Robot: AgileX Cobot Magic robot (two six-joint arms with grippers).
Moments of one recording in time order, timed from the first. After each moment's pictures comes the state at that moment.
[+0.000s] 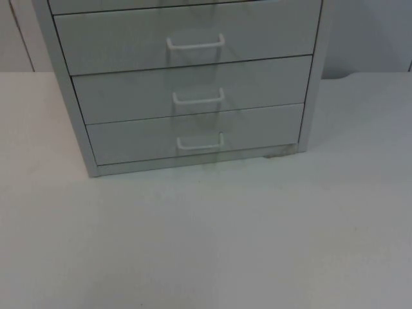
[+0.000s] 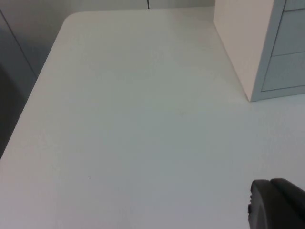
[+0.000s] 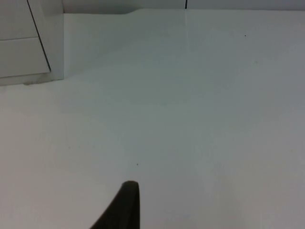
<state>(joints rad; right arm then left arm) -0.04 0.00 -0.51 -0.02 1.09 -0.04 0.03 0.00 -0.50 0.03 1.09 0.01</state>
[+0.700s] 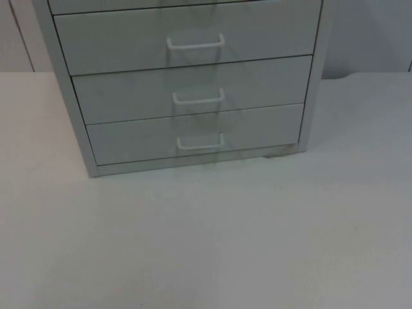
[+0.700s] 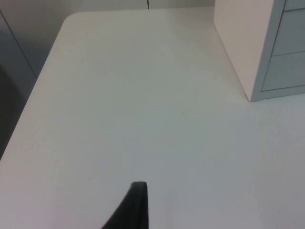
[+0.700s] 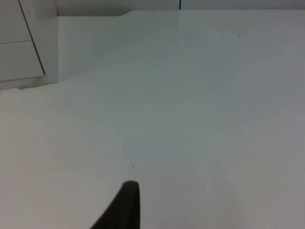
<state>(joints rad) -0.04 0.00 -0.51 -0.04 1.09 -0.02 0.03 0.00 -0.50 0.03 1.09 0.01</state>
